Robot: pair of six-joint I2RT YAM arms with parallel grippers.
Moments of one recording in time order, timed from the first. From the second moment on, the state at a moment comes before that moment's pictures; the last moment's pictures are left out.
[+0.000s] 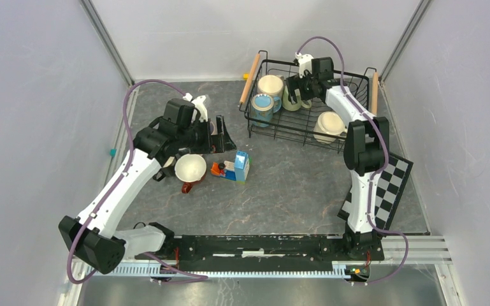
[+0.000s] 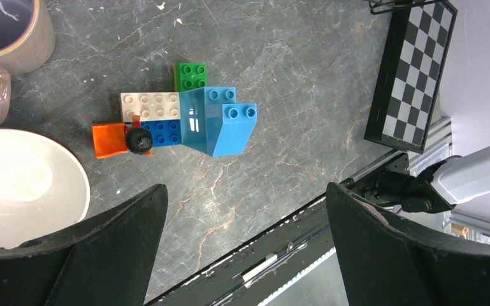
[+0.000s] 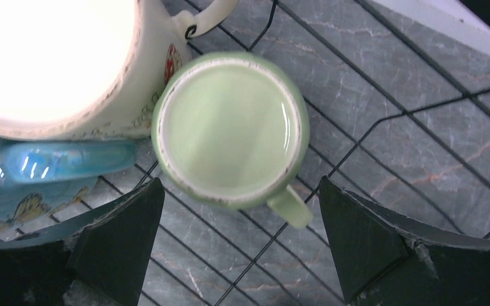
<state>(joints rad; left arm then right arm) -0.47 1.19 1.25 -0.79 0.27 -0.48 0.18 2.16 1.84 -0.38 -0.17 -0.18</state>
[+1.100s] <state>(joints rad) -0.47 1.23 1.25 -0.79 0.27 -0.48 0.18 2.25 1.84 -0.40 -0.09 -0.05</state>
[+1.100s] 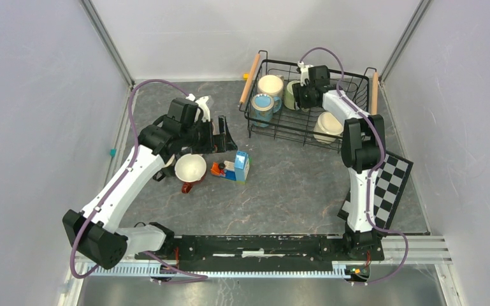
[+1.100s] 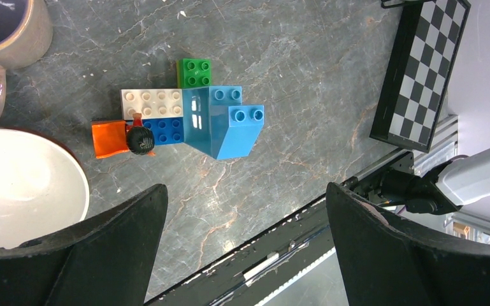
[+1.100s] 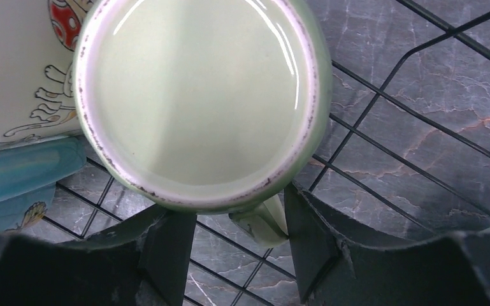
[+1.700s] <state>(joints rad) -0.47 1.23 1.25 -0.79 0.29 -0.48 0.21 2.25 1.84 -0.40 -0.03 -0.05</state>
